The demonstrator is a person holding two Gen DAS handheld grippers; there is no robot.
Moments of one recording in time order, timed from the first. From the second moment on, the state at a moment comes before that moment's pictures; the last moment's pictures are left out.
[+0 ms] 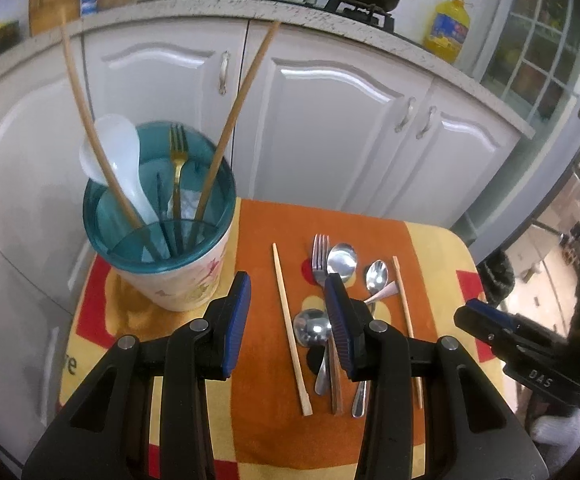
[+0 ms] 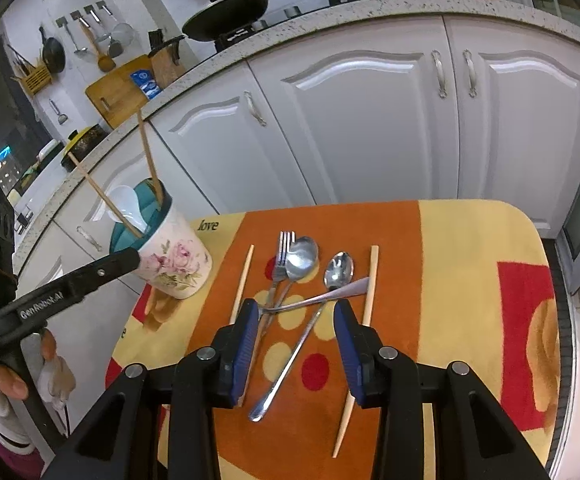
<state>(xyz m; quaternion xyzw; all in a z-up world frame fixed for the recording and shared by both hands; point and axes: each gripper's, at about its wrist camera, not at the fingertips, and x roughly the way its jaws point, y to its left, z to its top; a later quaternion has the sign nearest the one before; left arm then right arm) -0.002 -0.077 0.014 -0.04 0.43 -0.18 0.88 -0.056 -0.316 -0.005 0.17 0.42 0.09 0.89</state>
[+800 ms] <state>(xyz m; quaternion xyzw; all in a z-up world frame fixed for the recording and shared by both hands) 0.012 -0.078 -0.060 -0.04 0.52 -0.17 0.84 -0.005 -0.262 -0.062 0.04 0.47 0.19 0.86</state>
